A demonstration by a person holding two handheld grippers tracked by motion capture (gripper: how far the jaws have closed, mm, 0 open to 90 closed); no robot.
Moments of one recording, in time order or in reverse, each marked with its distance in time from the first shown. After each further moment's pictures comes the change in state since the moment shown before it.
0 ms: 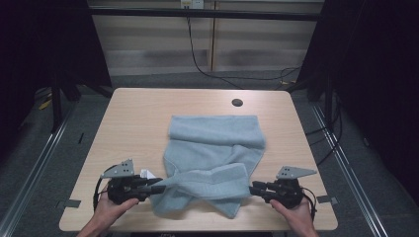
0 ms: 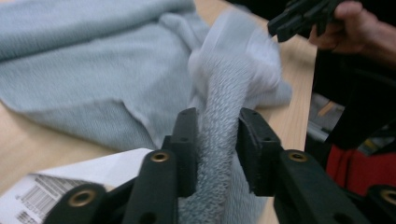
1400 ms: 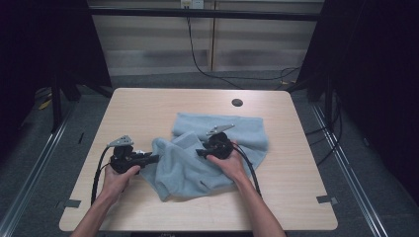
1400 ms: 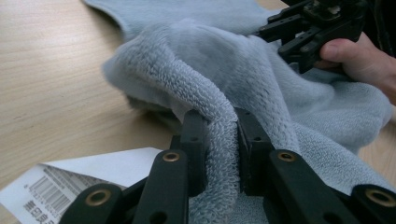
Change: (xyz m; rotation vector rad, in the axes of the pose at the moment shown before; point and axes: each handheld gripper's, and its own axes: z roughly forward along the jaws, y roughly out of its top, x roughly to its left) left arm 0.087 -0.001 0.020 0.004 0.206 -0.176; right arm -0.018 0.101 0.219 0.139 -0.041 -0.138
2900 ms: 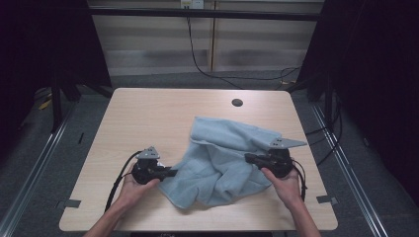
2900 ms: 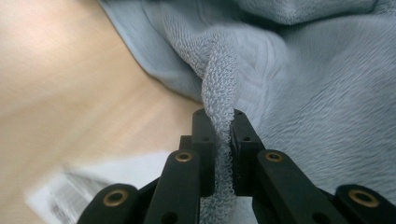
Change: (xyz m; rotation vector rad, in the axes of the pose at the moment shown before) left arm -0.046 -0.004 0.035 0.101 -0.027 0.131; right arm -0.009 -0.069 -0.184 -0.188 -0.067 0.113
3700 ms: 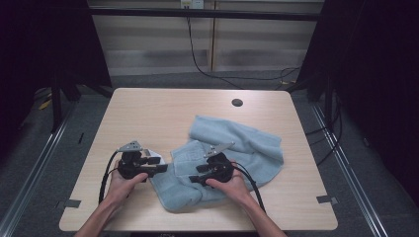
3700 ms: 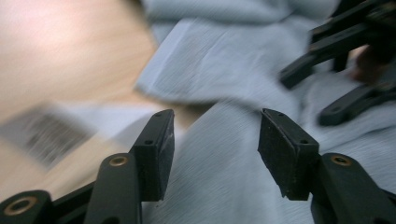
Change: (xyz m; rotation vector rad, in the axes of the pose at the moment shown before) left arm 0.026 -0.014 -0.017 -0.049 0.036 -0.106; right arm 0.082 0.001 0.140 0.234 0.296 -0.104
